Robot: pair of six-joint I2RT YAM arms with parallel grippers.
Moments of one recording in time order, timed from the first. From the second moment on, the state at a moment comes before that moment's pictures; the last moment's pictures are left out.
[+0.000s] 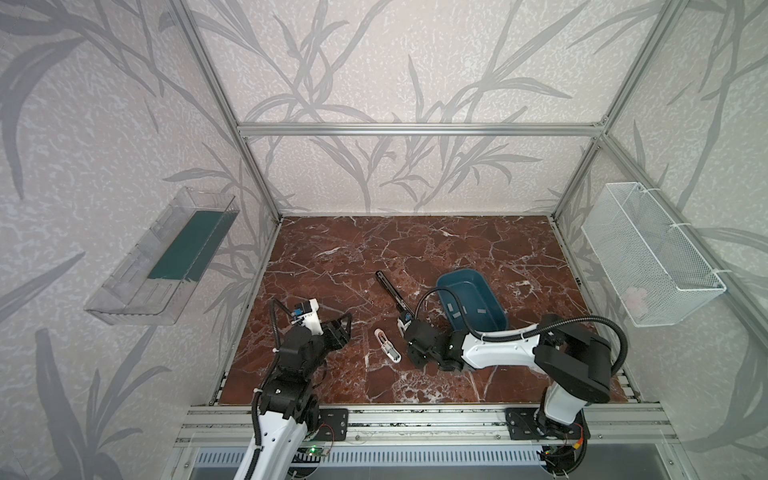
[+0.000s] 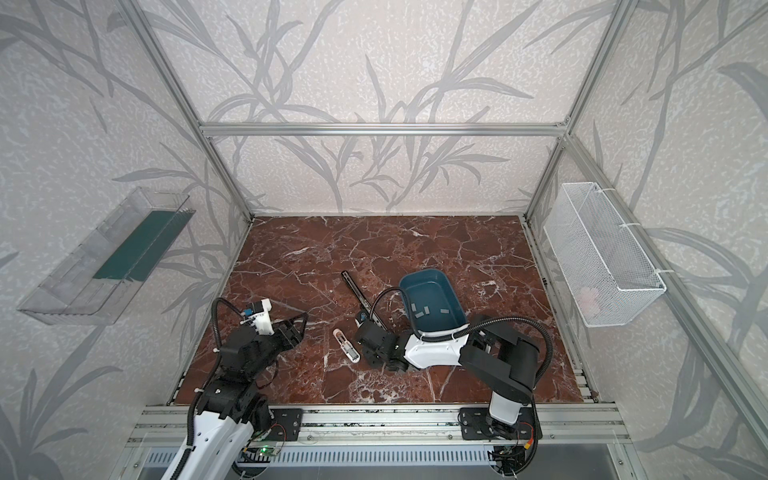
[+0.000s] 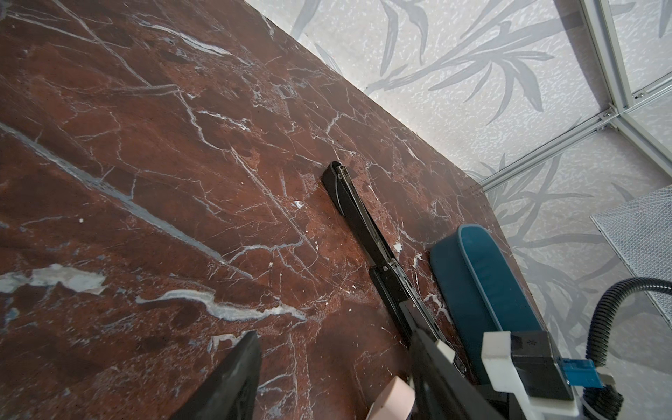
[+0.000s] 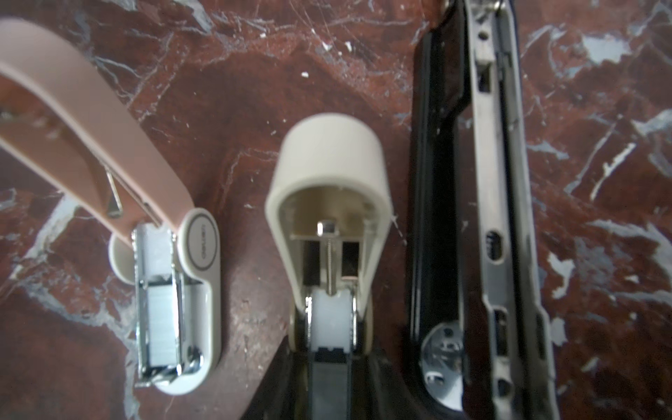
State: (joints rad) left arm -0.15 0.30 0.16 -0.23 0.20 -0.62; right arm 1.13 1.75 0.85 -0.06 0.20 0.42
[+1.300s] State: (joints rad) left arm -0.15 0.46 0.16 -0.23 0.02 -0.58; right arm 0.63 1.35 1.03 -0.59 0.26 0.38
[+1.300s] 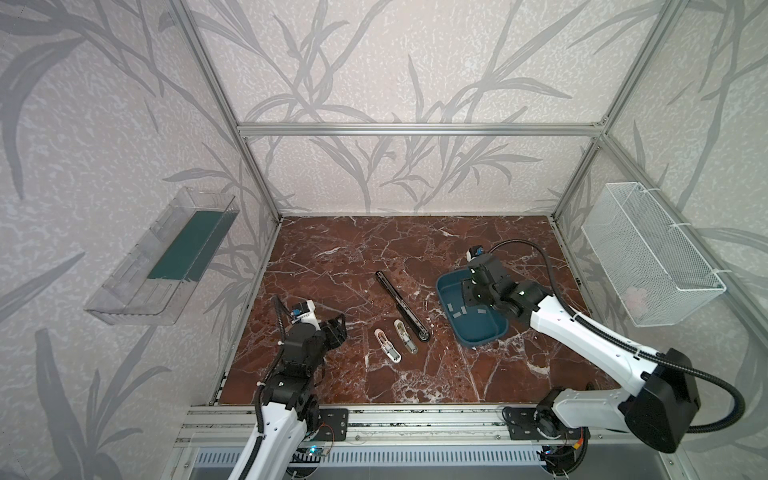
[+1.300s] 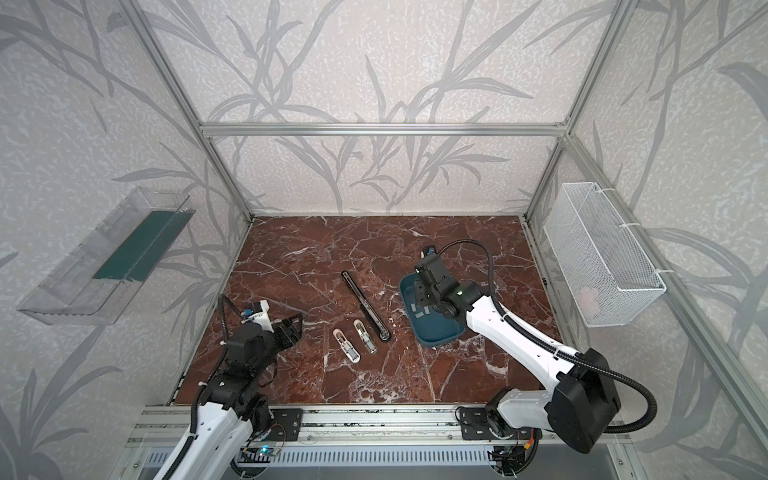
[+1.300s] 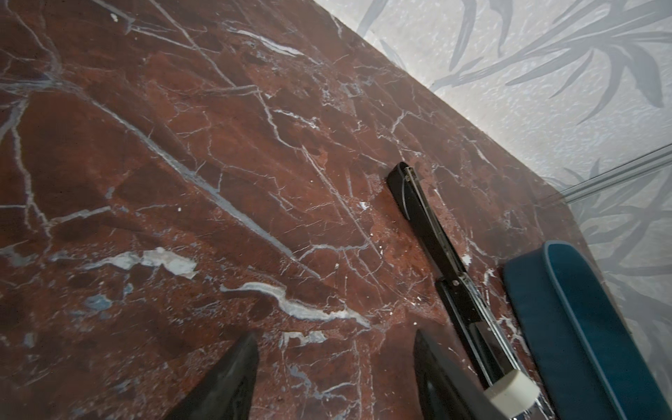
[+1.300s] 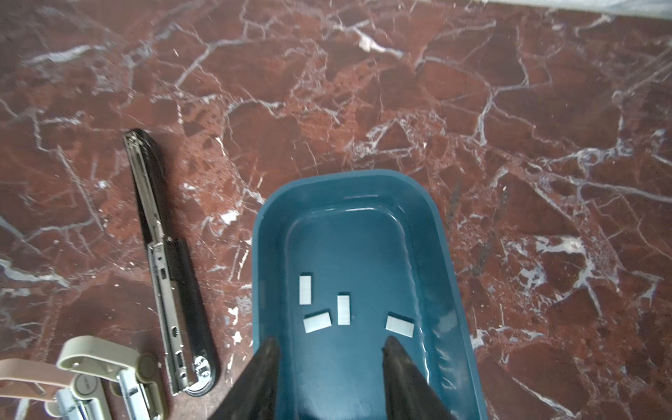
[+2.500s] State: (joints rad) left arm -0.15 0.40 0.17 -0.24 -0.04 -0.57; right arm 0.58 1.82 1.14 -0.66 0.17 0.29
